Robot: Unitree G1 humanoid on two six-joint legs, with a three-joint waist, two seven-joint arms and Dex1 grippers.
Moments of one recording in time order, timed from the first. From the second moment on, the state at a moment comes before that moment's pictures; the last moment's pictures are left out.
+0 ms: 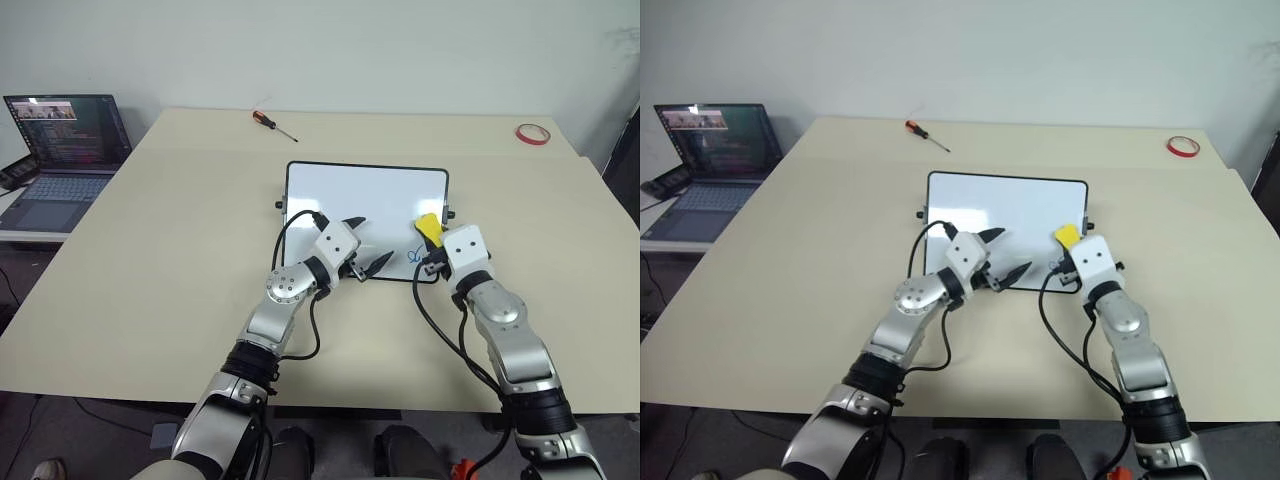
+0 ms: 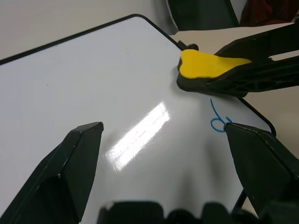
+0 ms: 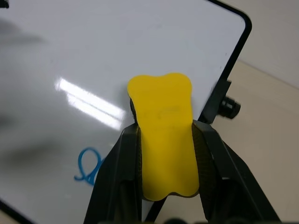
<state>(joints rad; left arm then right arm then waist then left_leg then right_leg) -0.55 0.13 -0.21 0.39 0.01 -0.14 -0.60 -0.23 -0.30 0.06 -0.17 -0.12 0.34 0.22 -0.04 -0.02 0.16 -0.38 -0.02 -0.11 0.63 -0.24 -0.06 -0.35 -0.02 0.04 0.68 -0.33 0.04</state>
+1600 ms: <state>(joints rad) -0.31 0.24 -0.22 0.03 -0.09 0.07 -0.68 -0.17 -0.30 0.07 -0.32 -0.02 0.42 0.29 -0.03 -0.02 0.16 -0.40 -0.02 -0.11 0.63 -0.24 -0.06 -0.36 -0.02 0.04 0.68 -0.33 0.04</state>
